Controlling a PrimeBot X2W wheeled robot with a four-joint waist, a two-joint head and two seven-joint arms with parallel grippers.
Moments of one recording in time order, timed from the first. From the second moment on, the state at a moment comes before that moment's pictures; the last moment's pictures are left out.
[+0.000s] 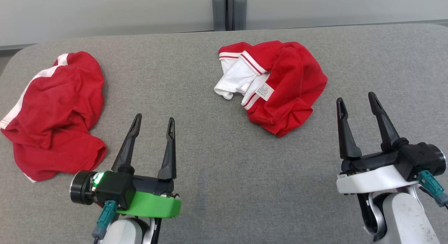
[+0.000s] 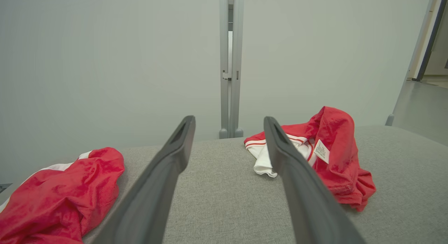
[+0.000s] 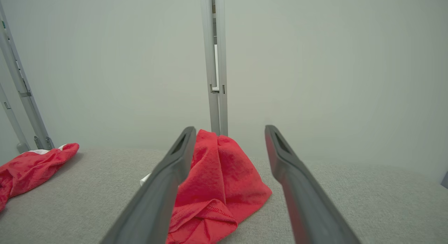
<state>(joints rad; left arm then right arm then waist) -0.11 0.05 -0.25 -0.01 -0.14 0.01 -0.26 -0.12 -0.05 0.02 -0.03 0.08 0.13 -0.26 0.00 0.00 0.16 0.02</state>
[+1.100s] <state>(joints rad) -0.15 0.05 -0.31 0.02 -0.17 0.02 -0.26 -0.21 -0.06 0.14 0.23 0.02 0.13 -0.26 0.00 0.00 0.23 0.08</state>
